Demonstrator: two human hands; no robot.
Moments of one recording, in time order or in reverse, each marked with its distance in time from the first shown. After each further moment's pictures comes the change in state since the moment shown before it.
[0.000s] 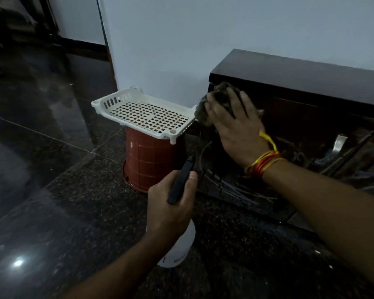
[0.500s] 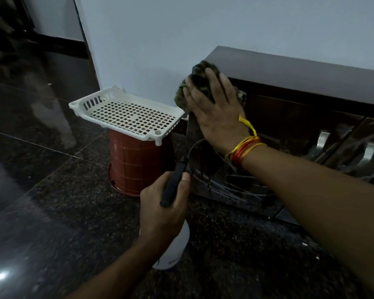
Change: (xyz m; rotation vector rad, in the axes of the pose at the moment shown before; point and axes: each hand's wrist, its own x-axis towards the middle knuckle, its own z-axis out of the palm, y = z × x) left_hand 0.003 -0.005 0.011 0.018 -0.022 0.043; right_hand 0.029 0.007 -0.001 -0.007 0.059 0.056
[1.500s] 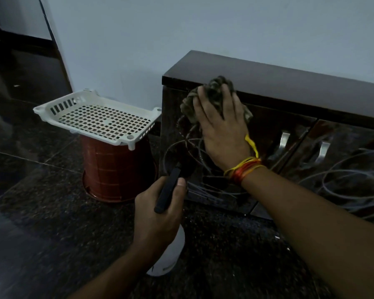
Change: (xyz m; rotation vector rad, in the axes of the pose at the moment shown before) left_hand -0.009 0.015 0.030 -0.105 -0.097 -0.037; right_hand -0.060 0.032 -0.018 0.137 -0.099 0.194
